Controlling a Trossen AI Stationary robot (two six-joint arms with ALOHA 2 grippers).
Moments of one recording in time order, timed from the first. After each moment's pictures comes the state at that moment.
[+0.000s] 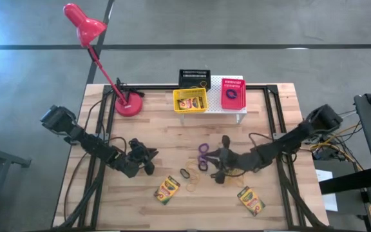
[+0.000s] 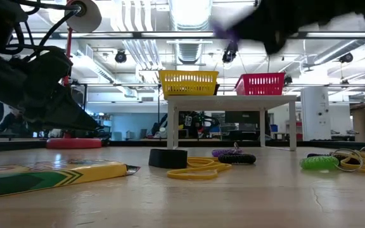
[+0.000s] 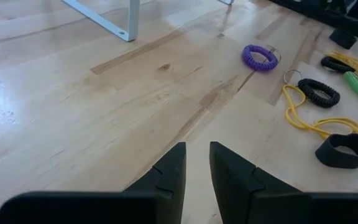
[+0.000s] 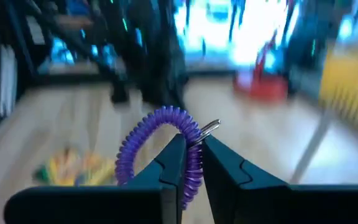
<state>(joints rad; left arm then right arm) -0.54 1.46 0.27 0.40 -0.86 -0.91 0.44 1.45 0.64 0.59 0.65 0.12</state>
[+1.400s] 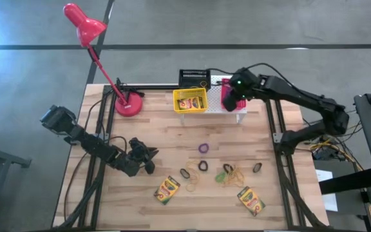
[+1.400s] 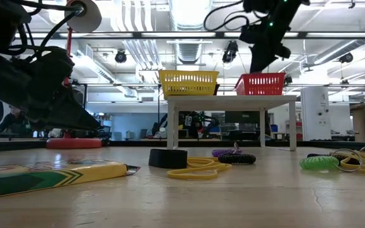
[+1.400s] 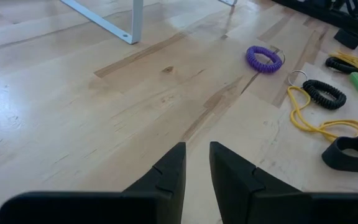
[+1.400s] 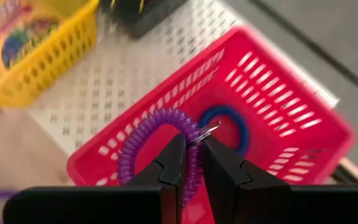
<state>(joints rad) -0.52 1.46 0.27 0.40 -0.86 -0.89 -0.50 1.34 1.25 -0.89 0.24 0.25</state>
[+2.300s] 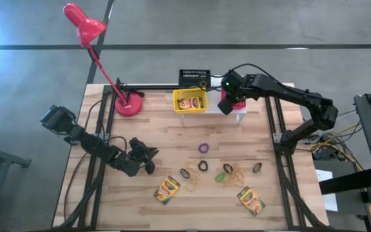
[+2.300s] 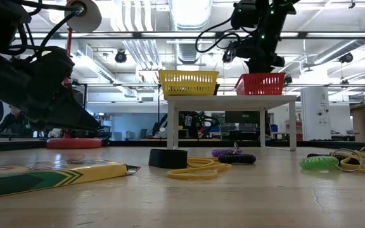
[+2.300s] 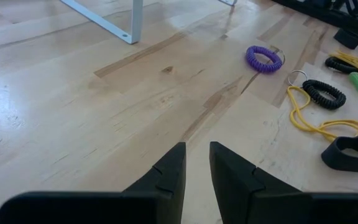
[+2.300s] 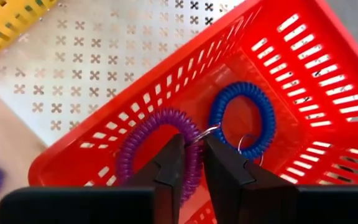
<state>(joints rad) -0.52 1.46 0.27 0.40 -0.86 -0.89 -0.51 1.49 1.31 -0.98 0.23 0.23</state>
